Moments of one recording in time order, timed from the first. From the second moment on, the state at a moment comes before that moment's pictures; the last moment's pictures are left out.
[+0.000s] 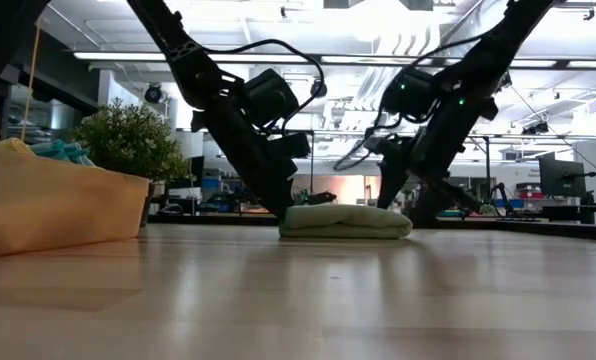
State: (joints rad) left arm 0.40 1.96 1.03 -0.01 0.04 0.11; right arm -0.39 1.57 0.71 -0.13 -0.09 0.93
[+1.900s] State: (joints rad) left arm 0.45 0.71 1.09 -0.40 -0.25 -0.18; right arm -0.15 1.51 1.49 -0.64 -0.41 0.42
